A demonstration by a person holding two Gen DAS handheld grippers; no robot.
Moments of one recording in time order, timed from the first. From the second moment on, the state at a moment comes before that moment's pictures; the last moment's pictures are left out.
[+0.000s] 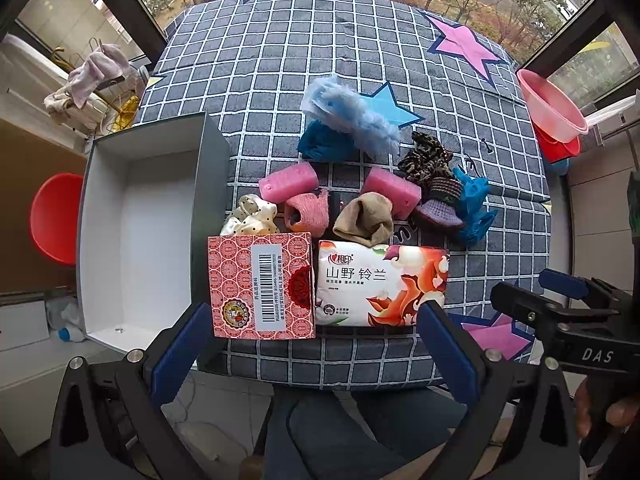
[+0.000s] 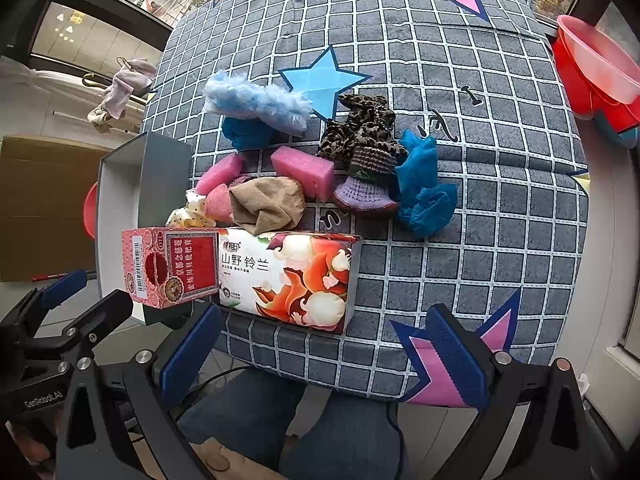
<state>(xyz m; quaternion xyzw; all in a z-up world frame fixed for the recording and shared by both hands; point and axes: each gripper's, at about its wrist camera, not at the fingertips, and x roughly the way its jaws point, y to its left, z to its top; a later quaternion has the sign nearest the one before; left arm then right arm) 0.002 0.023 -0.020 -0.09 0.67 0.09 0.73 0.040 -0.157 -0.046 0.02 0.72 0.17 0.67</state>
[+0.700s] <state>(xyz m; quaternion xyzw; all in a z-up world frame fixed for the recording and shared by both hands) -0.001 0.017 -0.021 -0.10 0.68 0.11 0.72 0.040 -0.164 -0.050 0.02 0.73 0.17 0.66</state>
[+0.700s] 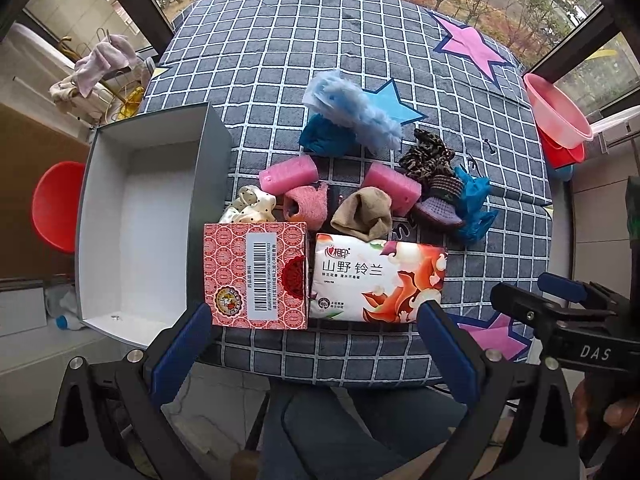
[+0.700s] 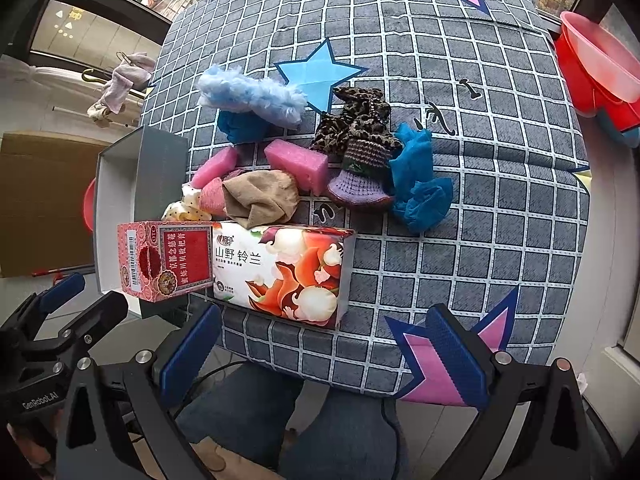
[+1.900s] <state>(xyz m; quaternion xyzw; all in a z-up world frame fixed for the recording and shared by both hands) 0.050 0.015 -0.054 -0.11 0.70 0.08 0.70 0.048 -0.204 -0.082 0.07 0.76 0.12 0.64</state>
